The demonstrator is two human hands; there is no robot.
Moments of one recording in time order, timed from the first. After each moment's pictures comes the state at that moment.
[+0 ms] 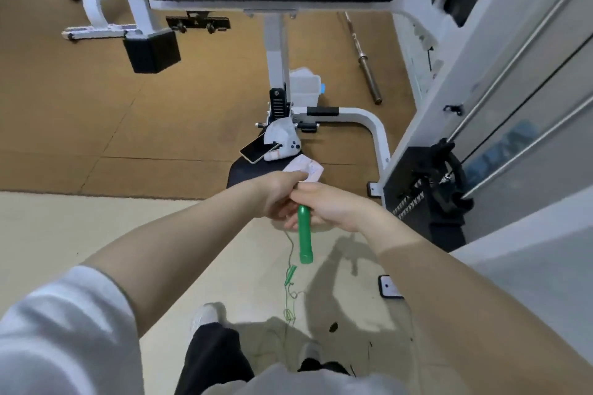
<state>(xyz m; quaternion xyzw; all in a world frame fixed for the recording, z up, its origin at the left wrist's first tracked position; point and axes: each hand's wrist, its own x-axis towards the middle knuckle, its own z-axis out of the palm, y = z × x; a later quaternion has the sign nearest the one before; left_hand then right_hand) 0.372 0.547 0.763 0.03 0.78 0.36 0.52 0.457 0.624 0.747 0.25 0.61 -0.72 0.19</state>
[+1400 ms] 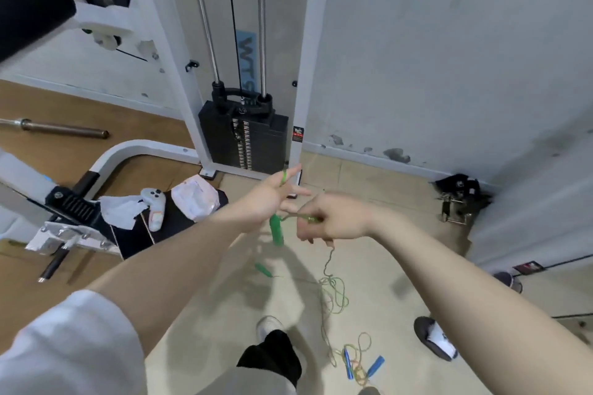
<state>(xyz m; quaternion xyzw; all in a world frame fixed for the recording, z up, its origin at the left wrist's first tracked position) 0.274 0.465 0.754 0.60 0.36 0.10 0.71 0.395 0.373 0.808 0.63 0.66 -0.42 -0.04</state>
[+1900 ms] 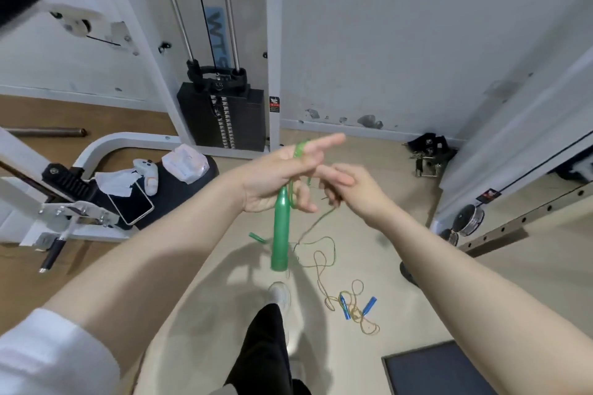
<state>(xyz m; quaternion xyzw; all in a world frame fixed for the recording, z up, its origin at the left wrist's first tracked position) 0.214 0.327 0.822 0.53 0.12 -0.05 0.84 0.352 0.224 0.766 0.70 0.41 -0.36 -0.46</state>
